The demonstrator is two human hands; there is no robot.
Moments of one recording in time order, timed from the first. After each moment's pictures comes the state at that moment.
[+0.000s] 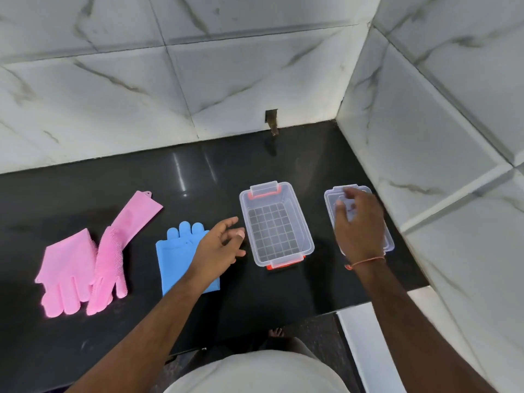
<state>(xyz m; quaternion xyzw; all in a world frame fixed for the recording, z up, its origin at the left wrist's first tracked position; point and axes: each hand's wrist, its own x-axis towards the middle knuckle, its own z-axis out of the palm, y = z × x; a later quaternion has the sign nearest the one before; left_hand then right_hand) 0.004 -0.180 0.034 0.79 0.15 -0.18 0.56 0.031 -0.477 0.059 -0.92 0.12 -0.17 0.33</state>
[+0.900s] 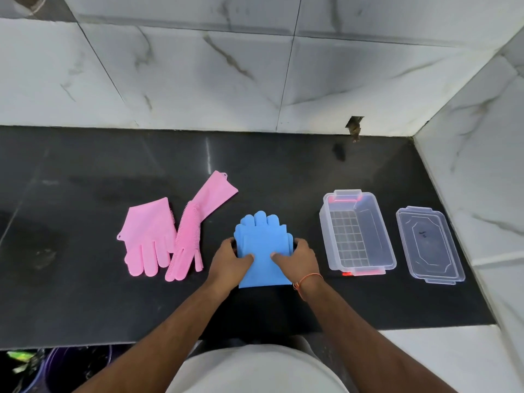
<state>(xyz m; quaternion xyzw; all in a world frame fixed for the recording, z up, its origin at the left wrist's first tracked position) -0.046 -0.032 -0.012 0.76 0.31 -0.19 0.53 -0.008 -0.207 0.000 -0.85 0.20 0.26 0.41</state>
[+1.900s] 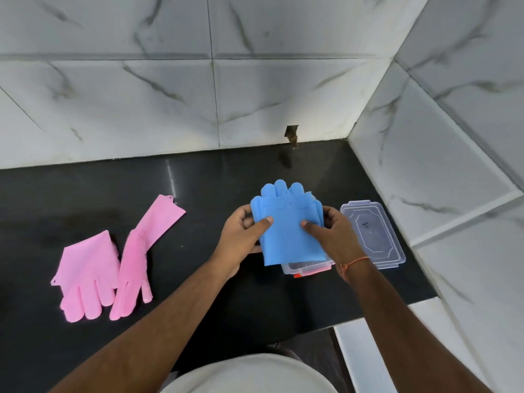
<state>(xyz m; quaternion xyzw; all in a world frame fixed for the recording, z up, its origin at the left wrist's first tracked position) 0.028 -0.145 0.061 0.61 0.13 -0.16 0.76 0.028 -0.366 0.089 -0.79 0.16 0.07 0.59</state>
